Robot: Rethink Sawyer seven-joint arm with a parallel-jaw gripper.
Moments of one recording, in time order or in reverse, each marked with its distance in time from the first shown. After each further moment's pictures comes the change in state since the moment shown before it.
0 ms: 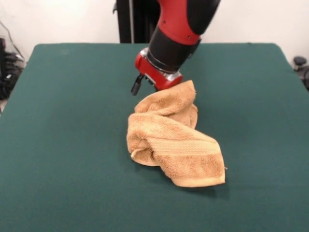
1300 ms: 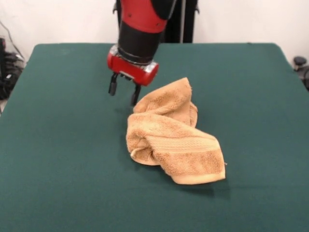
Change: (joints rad) arm -0.284 -0.193 0.281 0.002 -0.580 0.011 0.000
